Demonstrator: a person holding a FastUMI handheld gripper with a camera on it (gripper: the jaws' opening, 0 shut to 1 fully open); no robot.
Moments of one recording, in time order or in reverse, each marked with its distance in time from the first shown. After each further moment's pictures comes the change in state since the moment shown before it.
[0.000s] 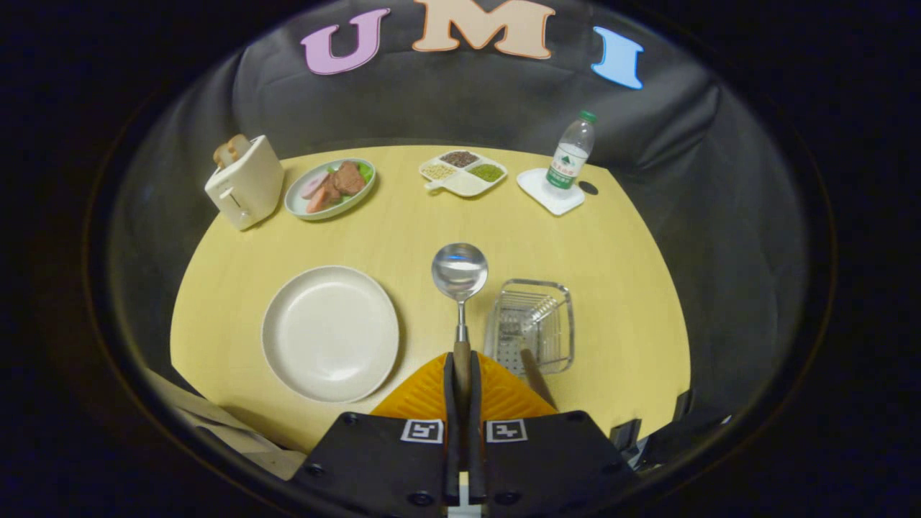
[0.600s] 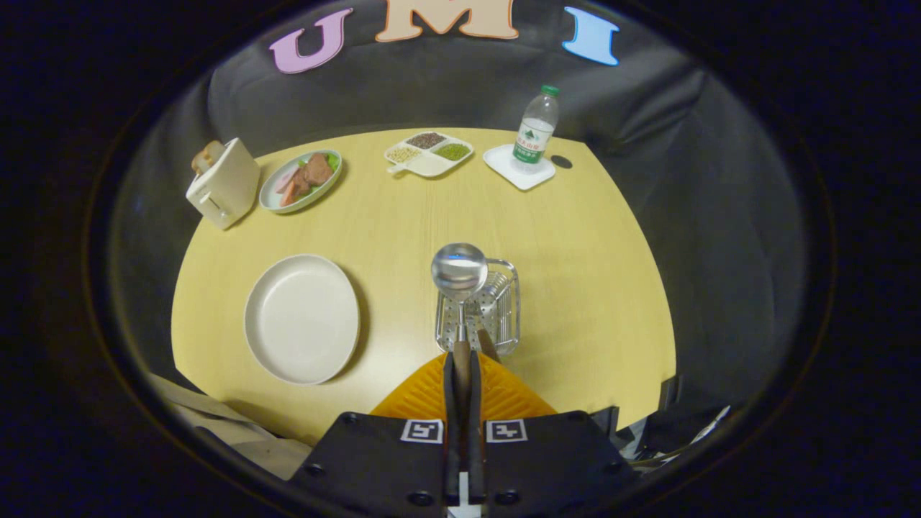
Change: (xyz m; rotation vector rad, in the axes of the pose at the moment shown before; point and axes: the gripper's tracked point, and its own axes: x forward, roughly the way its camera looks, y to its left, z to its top) arm -0.005 -0.041 -0.018 0.038 0.121 -0.016
